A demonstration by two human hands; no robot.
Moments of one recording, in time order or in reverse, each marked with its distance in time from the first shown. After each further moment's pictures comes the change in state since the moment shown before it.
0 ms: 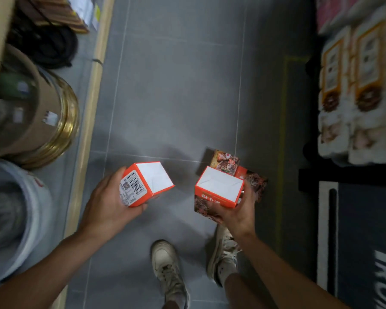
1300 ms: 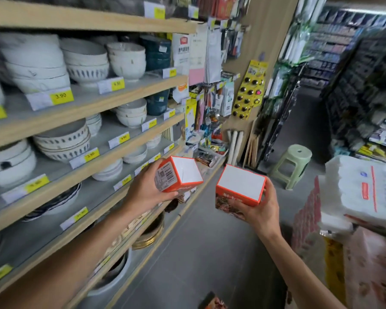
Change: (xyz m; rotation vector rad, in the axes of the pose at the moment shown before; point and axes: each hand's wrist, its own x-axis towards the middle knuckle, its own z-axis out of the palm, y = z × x) left_hand -0.374 0.347 -0.513 -0.271 0.790 0.342; right_hand -0.397 -0.648 -0.191 -0.114 -0.192 -1.111
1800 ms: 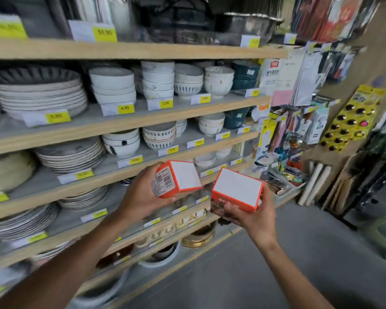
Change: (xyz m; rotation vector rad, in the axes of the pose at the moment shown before) left_hand -0.128 0.031 -0.106 0.226 0.367 -0.202; right_hand -0.015 -0.075 0.084 0.377 -0.425 -0.116
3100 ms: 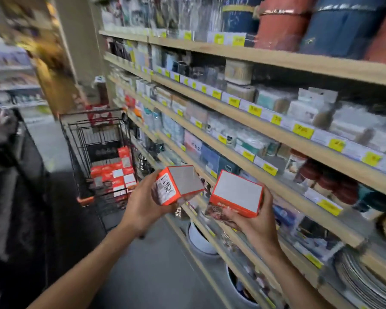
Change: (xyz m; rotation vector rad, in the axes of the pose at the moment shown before) left_hand -0.583 -0.134 -0.510 0.565 1.127 -0.879; right_hand -0.427 -0.276 0.648 0.551 -1.400 -0.307
